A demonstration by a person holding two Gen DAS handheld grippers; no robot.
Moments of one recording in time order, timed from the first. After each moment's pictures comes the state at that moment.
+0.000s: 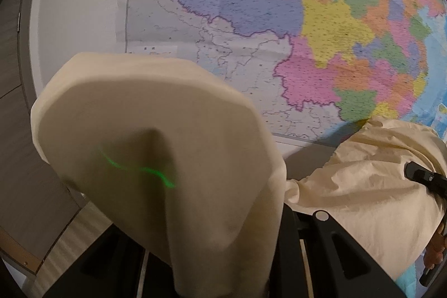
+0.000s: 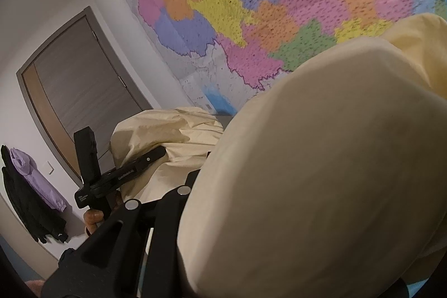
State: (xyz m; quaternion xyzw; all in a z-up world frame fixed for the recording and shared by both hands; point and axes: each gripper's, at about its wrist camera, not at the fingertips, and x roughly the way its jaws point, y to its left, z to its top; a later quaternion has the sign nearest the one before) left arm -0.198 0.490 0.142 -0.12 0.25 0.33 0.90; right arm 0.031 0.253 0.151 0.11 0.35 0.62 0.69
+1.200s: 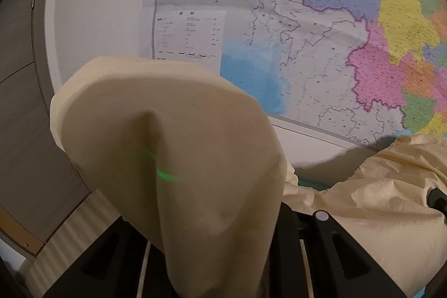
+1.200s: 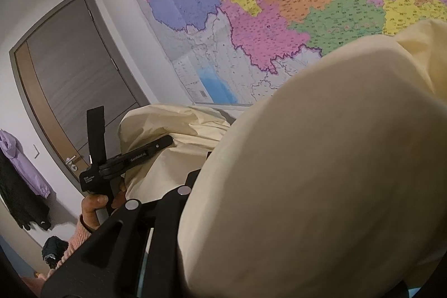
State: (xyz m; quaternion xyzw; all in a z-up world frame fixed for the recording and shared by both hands) left arm -0.190 0.566 0.098 -0.16 0.27 0.38 0.87; right arm 0.013 0.291 0.131 0.06 0.35 0.62 0.70
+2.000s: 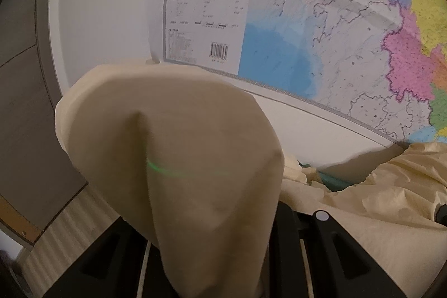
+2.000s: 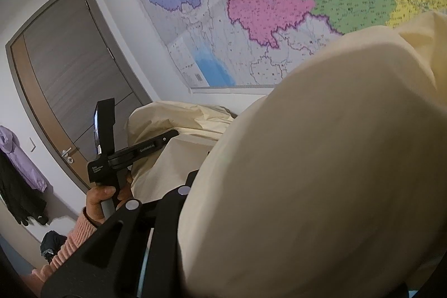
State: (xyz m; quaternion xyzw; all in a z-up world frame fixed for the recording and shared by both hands) left arm -0.185 0.596 0.059 -0.18 0.29 0.40 0.85; right arm 0.005 0.306 0.111 0.05 0.36 0.62 0.69
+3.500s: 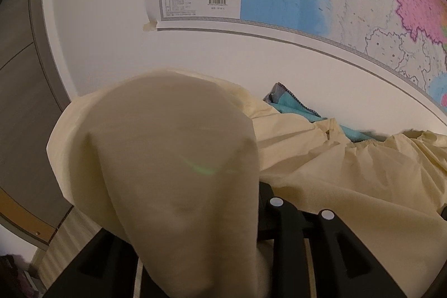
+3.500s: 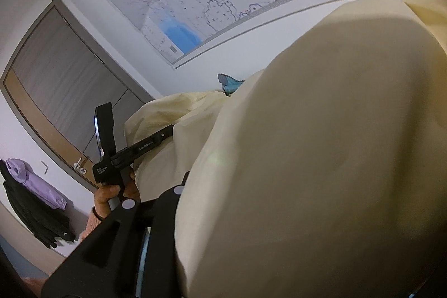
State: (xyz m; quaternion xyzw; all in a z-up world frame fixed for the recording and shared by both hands) left arm -0.188 0.586 0.006 -0.16 0.35 0.40 0.83; right arm 0.011 0.311 0.058 0.09 0.46 0.60 0.65
